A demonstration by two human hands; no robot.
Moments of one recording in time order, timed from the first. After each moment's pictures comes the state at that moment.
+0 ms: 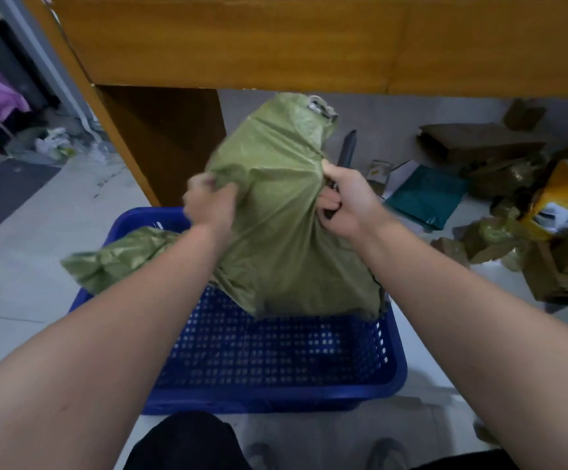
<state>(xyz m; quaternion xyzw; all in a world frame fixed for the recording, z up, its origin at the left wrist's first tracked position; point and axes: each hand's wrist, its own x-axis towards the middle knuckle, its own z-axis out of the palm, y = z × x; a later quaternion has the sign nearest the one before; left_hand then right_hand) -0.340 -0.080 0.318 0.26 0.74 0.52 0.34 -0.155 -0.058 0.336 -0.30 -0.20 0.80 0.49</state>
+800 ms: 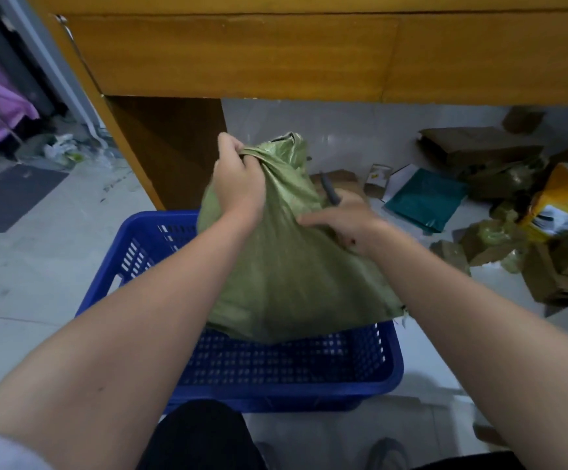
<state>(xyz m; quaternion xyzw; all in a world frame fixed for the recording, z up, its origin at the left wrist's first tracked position) -0.292 -0.072 0.356 0.45 0.69 0.55 0.15 -0.135 -0.082 0.338 -0.61 -0.51 0.54 0.28</state>
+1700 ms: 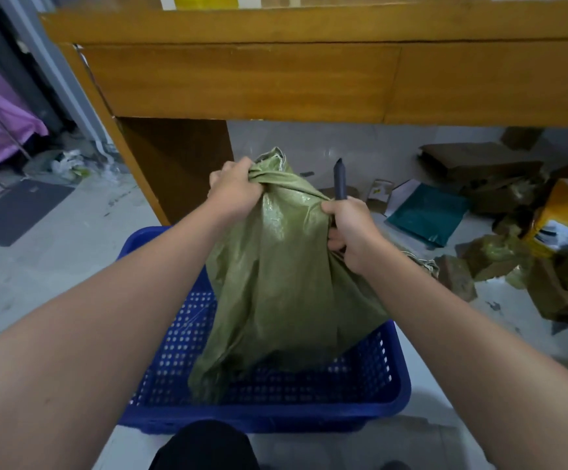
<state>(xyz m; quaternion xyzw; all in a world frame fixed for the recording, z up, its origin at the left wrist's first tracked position) -0.329 -0.050 0.371 0.60 0.75 0.24 0.17 -0.156 -0.087 0.359 -0.59 -0.36 0.59 0.42</state>
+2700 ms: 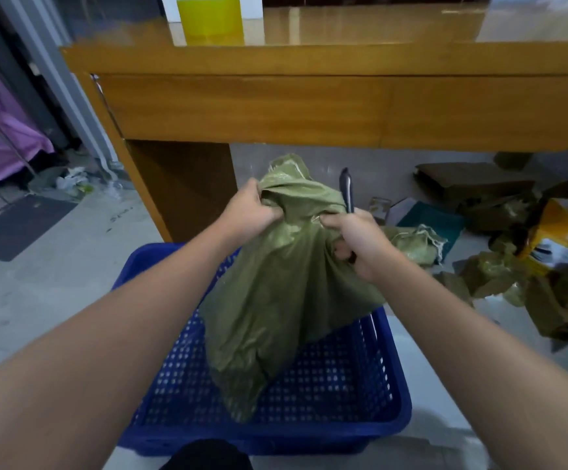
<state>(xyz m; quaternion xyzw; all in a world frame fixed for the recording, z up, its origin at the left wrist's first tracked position) -0.320 -0.065 0.383 0.56 0.67 0.33 0.36 -0.146 -0.092 0.382 -0.57 -0.43 0.57 0.41</state>
